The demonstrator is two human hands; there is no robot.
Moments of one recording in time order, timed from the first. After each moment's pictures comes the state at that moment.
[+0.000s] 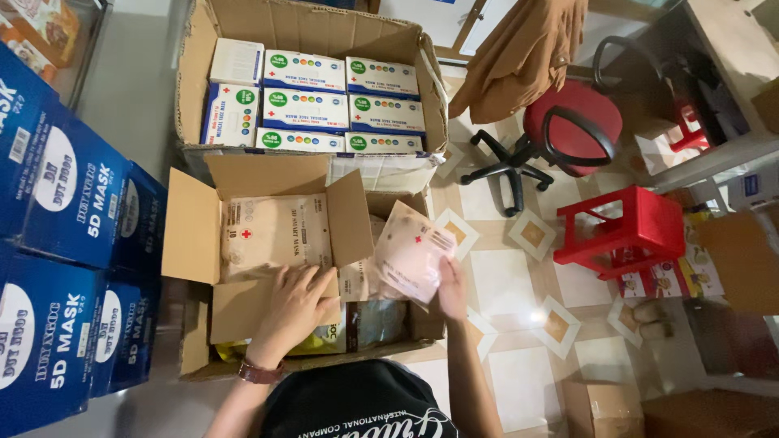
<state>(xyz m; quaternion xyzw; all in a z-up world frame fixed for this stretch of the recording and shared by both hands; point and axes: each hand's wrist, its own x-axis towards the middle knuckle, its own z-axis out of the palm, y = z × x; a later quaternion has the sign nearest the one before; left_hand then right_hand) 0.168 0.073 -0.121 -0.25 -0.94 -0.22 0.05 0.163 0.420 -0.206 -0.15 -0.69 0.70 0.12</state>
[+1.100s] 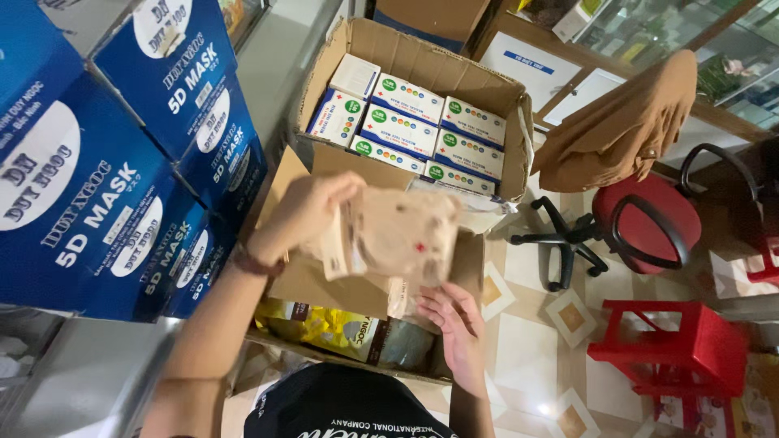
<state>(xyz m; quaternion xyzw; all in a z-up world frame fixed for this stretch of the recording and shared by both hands) 0.078 -0.005 0.009 -0.16 -0.89 -0.41 0.13 0.193 0.331 -0.092 0.05 -0.54 0.84 -0.05</state>
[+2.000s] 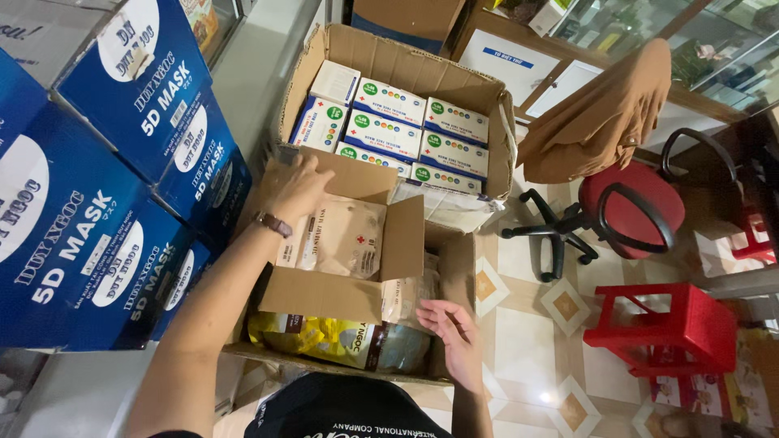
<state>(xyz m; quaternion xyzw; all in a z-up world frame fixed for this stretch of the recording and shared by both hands) -0.045 -0.029 -0.126 -0.12 -0.98 -0.15 0.01 0.200 0.341 -0.100 0.02 -0.62 0.79 -0.06</state>
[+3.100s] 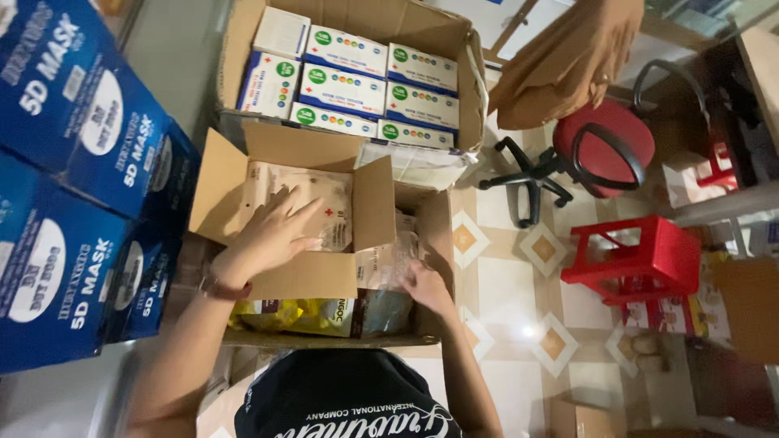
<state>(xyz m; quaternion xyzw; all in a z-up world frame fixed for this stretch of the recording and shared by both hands) 0.095 0.006 -0.078 -0.21 -0.94 -0.27 -0.05 0.142 0.386 -0.227 0.14 -0.96 0.23 -0.06</state>
